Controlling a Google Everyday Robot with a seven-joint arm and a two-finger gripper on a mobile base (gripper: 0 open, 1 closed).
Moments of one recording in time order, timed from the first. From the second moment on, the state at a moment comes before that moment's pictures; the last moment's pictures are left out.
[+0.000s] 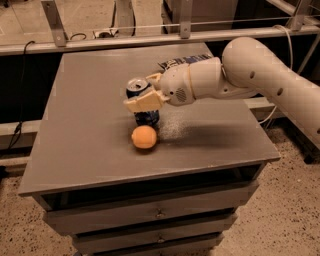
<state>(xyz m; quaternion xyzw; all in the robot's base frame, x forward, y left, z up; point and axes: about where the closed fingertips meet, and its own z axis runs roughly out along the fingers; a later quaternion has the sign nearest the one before) 0.572 0.041 0.901 -0.51 0.64 0.37 0.44</state>
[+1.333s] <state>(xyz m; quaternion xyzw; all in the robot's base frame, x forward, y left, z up) 0.563 0.028 0.887 -0.50 0.64 0.37 0.44</state>
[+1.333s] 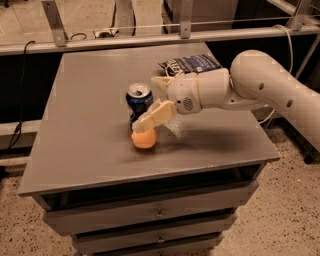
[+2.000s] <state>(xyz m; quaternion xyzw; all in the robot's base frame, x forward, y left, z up) 0.565 -0.035 0.903 -0.50 0.64 0.35 0.47</state>
